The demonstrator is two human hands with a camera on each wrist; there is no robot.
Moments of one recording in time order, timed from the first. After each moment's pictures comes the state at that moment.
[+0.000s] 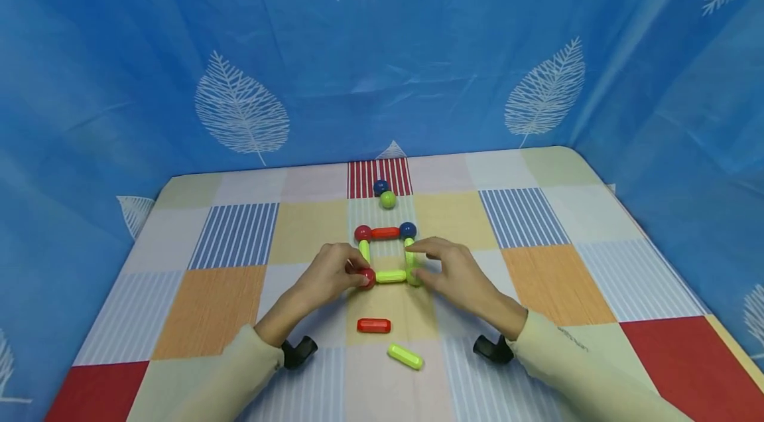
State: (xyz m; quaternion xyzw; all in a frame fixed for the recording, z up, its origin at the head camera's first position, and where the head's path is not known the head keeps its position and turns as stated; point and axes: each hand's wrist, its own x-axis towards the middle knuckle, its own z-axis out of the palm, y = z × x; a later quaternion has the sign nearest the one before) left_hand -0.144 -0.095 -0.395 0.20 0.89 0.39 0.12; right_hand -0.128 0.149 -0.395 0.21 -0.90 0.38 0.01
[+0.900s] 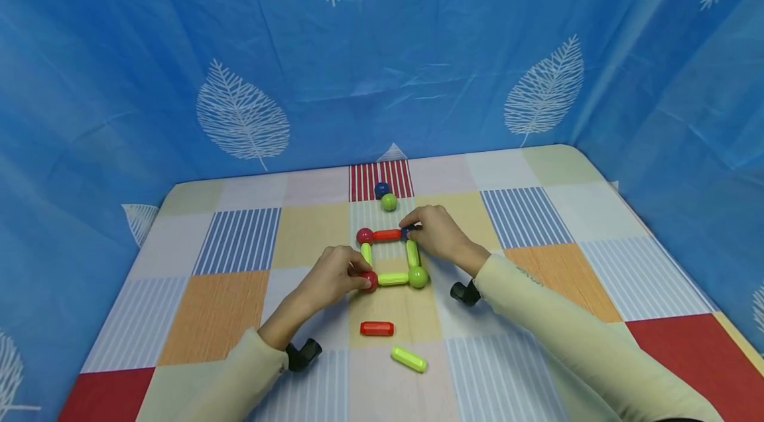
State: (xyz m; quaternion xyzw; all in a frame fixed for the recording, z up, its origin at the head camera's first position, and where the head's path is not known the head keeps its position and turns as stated) left_hand -0.145 -0.094 -0.394 0.20 0.89 0.39 0.13; right_hand -0.203 0.133 -0.393 0.19 -0.93 0.31 -0.04
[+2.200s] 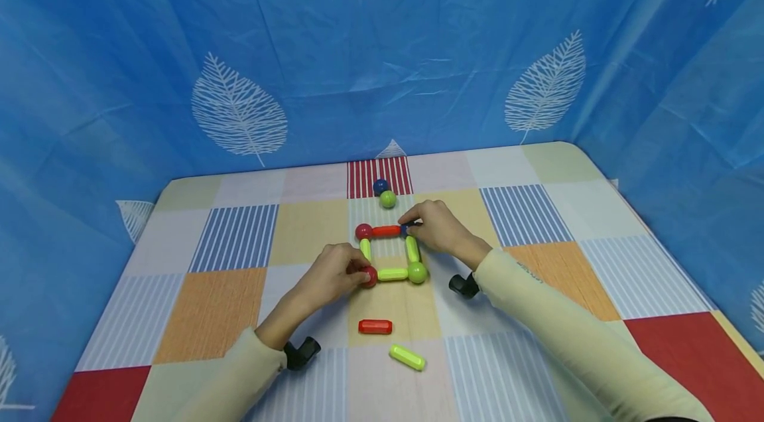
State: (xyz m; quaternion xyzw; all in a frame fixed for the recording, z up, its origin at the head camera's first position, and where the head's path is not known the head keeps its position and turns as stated) left_hand -0.145 -0.090 -0.394 0.21 0.91 0.35 0.09; right_hand -0.210 0.136 -0.390 0.18 -0.93 0.30 -0.08
